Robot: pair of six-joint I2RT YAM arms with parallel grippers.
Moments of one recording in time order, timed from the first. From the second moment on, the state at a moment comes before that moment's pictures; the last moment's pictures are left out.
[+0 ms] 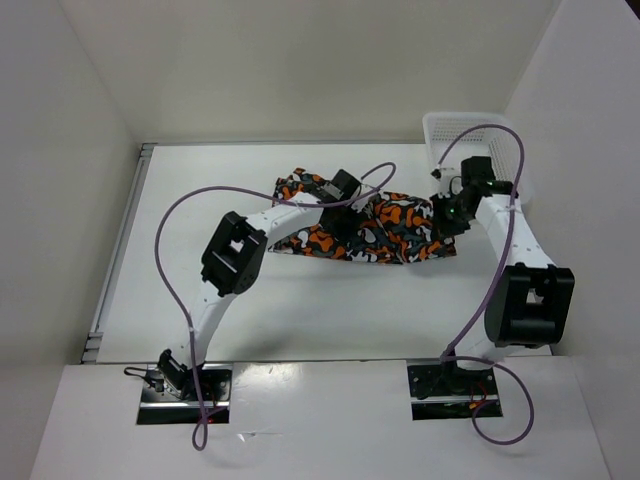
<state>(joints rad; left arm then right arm) -0.69 2.37 1.98 -0.62 0.04 0.07 -0.06 1.52 1.24 -0.87 -0.29 -0.22</state>
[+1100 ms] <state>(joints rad) -0.42 1.99 1.37 -0.52 -0.26 0.07 -0.06 1.48 1.04 -0.76 -0.19 -0.22</state>
